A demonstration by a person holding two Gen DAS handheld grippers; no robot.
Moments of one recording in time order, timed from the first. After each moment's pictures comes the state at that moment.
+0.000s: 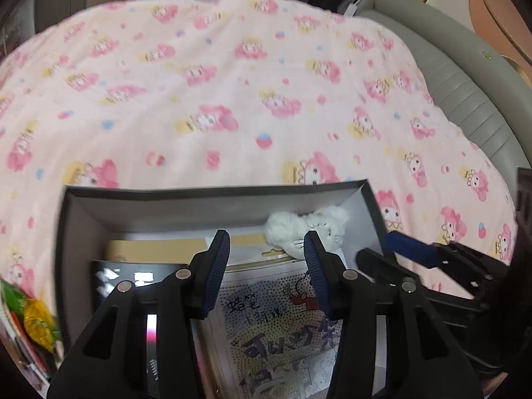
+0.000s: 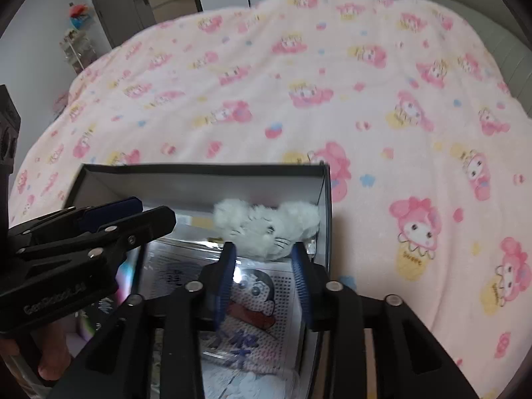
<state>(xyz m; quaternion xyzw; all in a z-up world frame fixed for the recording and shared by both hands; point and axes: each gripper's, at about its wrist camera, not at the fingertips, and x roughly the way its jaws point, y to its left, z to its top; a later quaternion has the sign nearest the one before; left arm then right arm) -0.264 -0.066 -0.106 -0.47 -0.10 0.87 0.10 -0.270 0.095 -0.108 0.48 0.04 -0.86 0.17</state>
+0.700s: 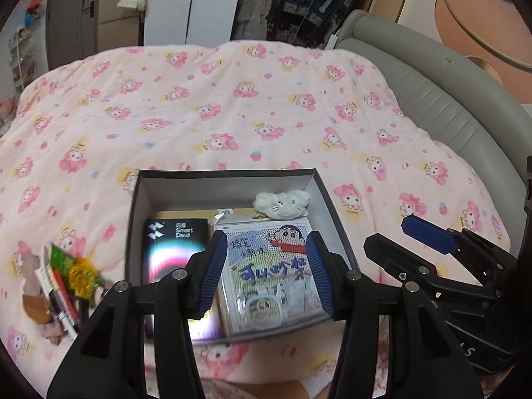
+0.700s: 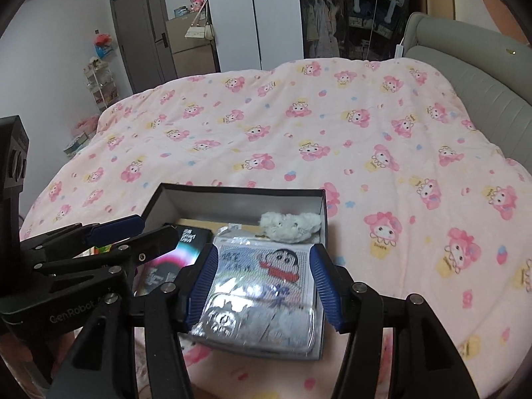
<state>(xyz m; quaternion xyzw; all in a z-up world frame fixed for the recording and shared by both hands) -0.124 -0.070 -0.017 -0.41 -0.08 0.90 0.09 -0.136 0.098 -0.015 0.39 0.03 -0.90 0.17</state>
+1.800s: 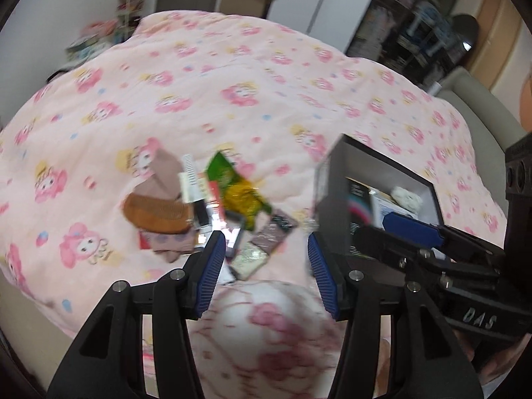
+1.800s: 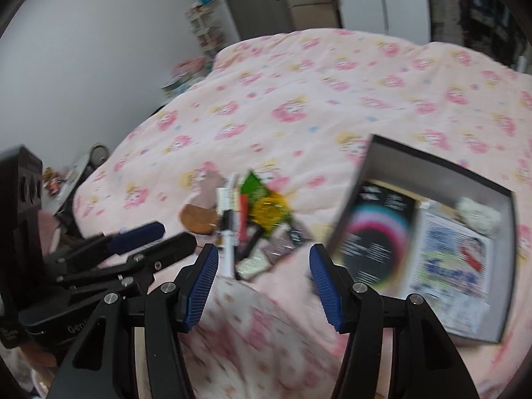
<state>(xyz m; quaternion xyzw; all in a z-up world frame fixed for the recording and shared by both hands) 0.016 -0.295 -0.068 -0.42 -0.21 0.88 -0.10 -0.067 -0.128 -0.055 0.46 0.06 -0.79 0.40</state>
